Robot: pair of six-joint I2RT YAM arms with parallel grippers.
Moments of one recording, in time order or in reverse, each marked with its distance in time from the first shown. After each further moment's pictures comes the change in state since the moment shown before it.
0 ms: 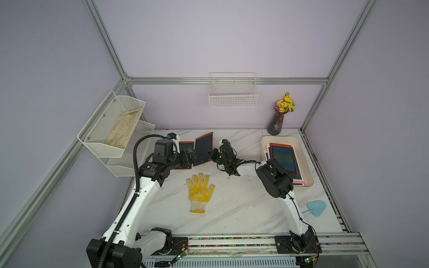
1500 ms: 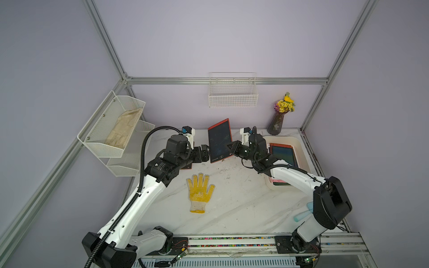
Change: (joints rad) left arm -0.237 0.023 0.136 0.004 -0.121 -0.001; right arm -0.093 -0.678 -0.358 -0.267 -0.122 -0.181
